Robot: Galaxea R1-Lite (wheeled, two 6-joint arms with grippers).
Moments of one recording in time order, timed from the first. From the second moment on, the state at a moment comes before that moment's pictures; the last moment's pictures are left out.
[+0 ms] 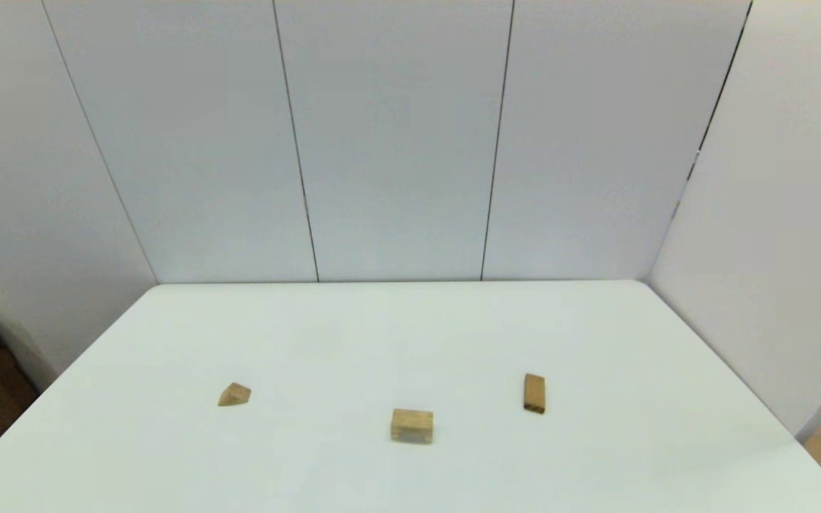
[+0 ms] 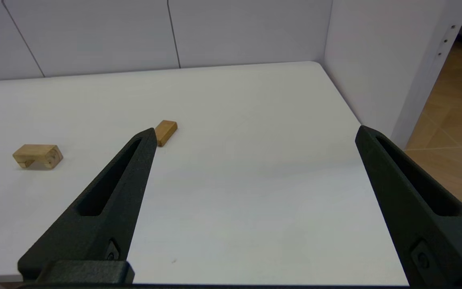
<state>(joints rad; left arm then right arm) 0.03 0.21 -0.13 -0.29 0.05 0.02 0.00 0.00 0.00 -0.01 -0.01 0.06</state>
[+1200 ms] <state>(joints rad) 0.00 0.00 0.00 0.00 0.00 0.02 0.00 0.00 0.00 -0.01 -0.01 0.06</state>
